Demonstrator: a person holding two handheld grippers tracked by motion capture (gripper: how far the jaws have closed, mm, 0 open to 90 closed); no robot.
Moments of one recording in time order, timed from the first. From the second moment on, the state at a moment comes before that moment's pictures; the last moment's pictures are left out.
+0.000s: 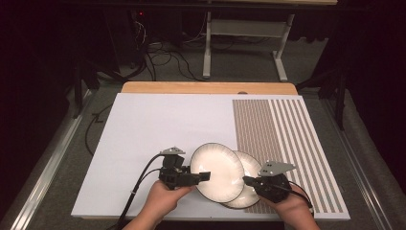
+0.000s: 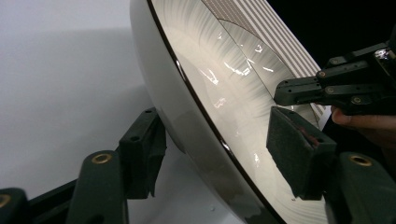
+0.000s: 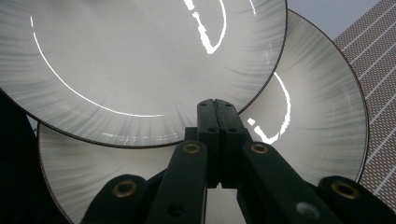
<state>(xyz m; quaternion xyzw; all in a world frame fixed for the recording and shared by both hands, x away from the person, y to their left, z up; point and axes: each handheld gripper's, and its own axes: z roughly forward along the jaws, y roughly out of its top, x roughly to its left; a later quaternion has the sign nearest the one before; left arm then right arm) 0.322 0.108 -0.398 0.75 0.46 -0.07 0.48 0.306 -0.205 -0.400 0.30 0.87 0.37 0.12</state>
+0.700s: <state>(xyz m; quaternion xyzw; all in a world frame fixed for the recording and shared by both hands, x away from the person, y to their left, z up) 0.323 0.108 -0.399 0.73 0.49 -0.05 0.47 0.303 -0.204 -0.399 0.30 0.87 0.37 0.13</state>
